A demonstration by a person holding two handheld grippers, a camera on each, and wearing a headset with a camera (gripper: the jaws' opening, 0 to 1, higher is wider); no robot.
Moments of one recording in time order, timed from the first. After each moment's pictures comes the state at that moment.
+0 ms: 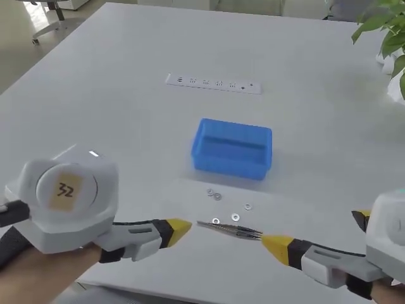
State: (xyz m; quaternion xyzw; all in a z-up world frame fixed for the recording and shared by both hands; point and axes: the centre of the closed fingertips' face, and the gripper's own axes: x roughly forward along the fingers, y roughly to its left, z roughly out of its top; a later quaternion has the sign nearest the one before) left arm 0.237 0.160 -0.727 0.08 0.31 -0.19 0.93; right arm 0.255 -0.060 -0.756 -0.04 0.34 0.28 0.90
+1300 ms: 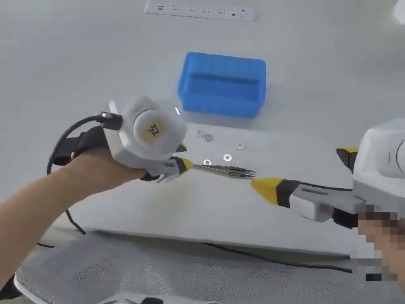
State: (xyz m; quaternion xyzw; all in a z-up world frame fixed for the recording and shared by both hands) left arm 0.272 0.093 -0.836 0.27 0.37 -0.42 0.78; right arm 0.256 -0.051 -0.773 -0.04 0.36 0.30 0.89
